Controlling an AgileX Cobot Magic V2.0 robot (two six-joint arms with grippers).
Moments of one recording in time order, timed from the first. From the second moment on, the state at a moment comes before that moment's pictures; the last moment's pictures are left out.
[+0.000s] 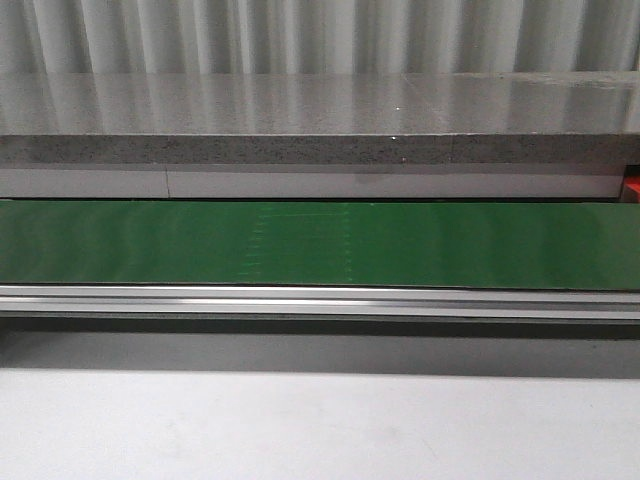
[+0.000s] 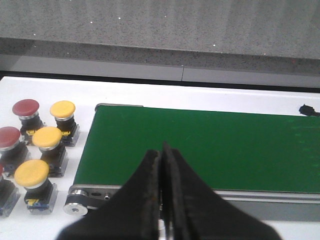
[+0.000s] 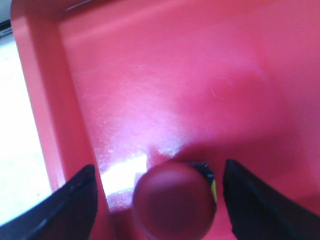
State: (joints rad) left arm -0.07 0.38 -0.44 -0.05 0.46 -0.04; right arm -0.53 1.98 -1.47 0.36 0.64 -0.32
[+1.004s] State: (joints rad) left arm -0.07 0.38 -0.44 -0.05 0.46 -0.04; right arm -0.22 0.92 -0.84 0.36 0.61 -0.44
